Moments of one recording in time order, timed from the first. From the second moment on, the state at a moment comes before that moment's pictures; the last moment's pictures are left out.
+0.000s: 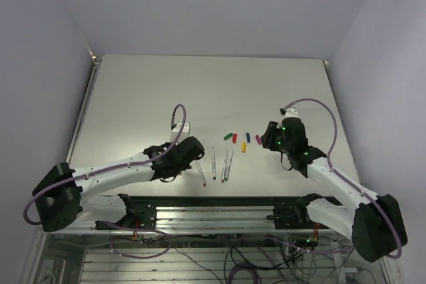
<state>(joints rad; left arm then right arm) -1.01 1.21 0.71 -0.55 -0.57 -0.83 0.33 0.99 0.46 -0.08 0.06 0.39</state>
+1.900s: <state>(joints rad) -0.91 1.24 0.60 -0.02 -0.41 -0.60 0.72 1.57 0.71 -0.07 0.37 0.46</state>
